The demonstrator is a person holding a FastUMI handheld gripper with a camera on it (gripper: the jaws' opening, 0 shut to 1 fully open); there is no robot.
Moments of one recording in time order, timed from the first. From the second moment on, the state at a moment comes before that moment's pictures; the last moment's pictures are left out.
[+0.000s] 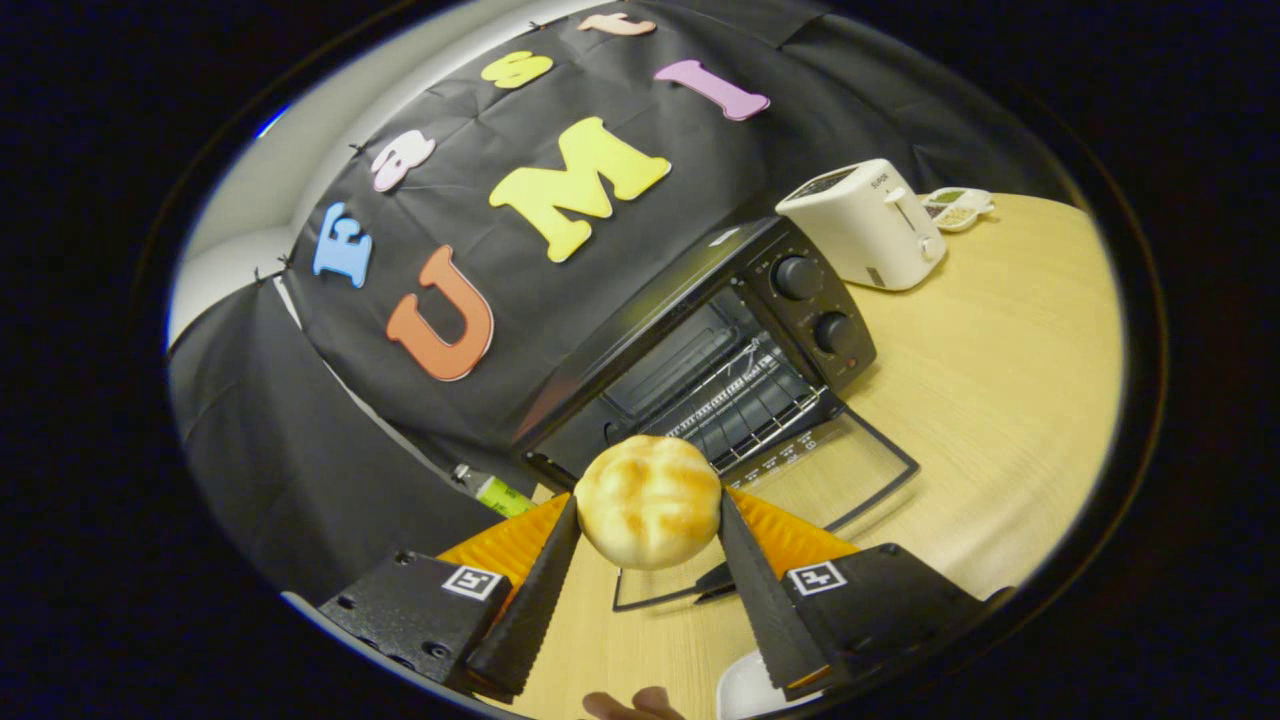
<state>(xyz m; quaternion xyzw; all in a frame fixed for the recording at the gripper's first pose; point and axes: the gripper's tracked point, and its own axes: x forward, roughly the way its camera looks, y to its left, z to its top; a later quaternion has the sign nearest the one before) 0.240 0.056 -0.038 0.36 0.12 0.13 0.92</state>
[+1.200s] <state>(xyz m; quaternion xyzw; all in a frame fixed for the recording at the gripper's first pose) 0.388 0.047 -0.050 0.32 0.09 0.07 0.94</state>
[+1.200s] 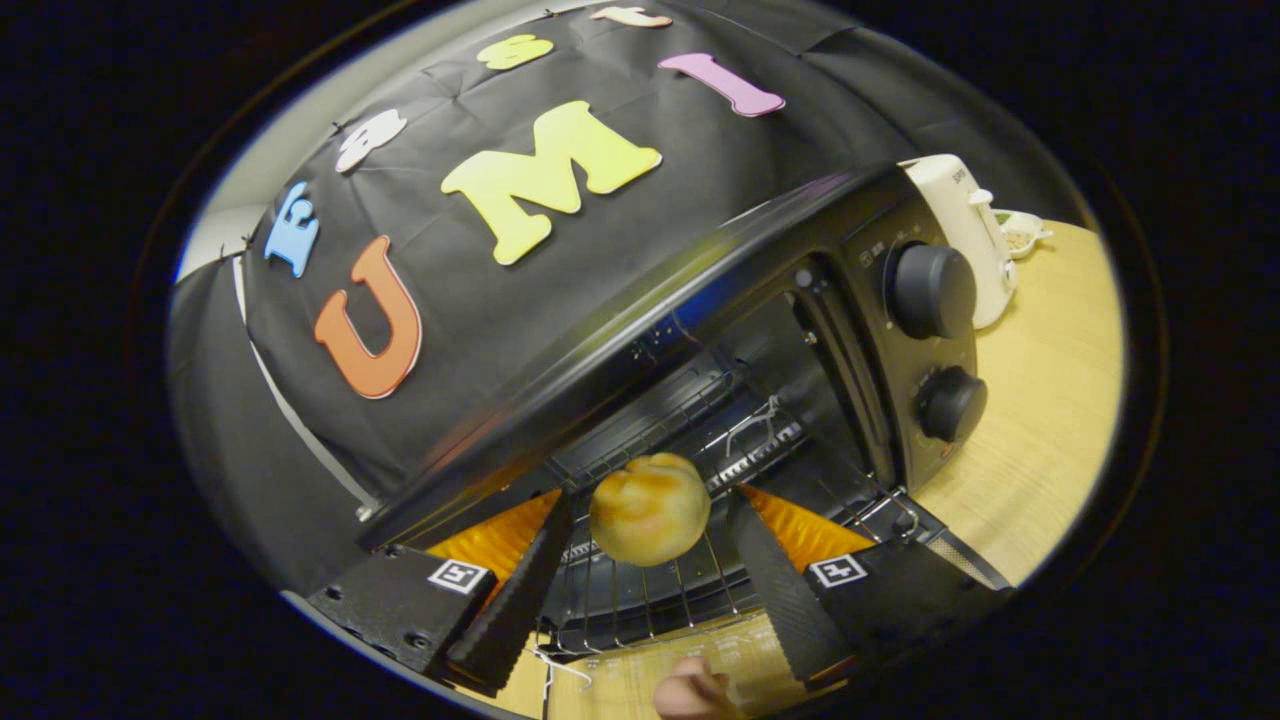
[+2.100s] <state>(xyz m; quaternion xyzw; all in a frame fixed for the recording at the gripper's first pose) 0.239 0.028 -0.077 0.06 0.14 0.08 0.98</state>
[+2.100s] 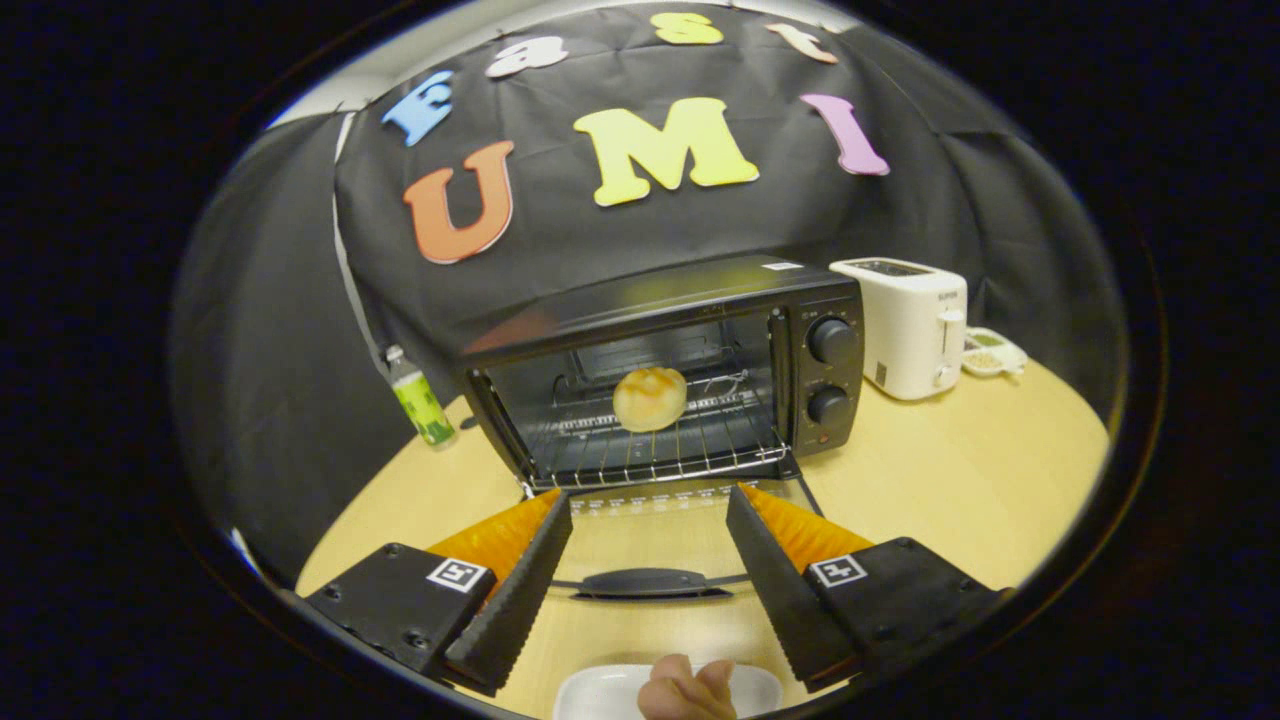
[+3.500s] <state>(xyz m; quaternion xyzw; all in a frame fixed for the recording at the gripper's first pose) 0.216 0.059 -0.120 0.01 0.23 0.03 0.97</state>
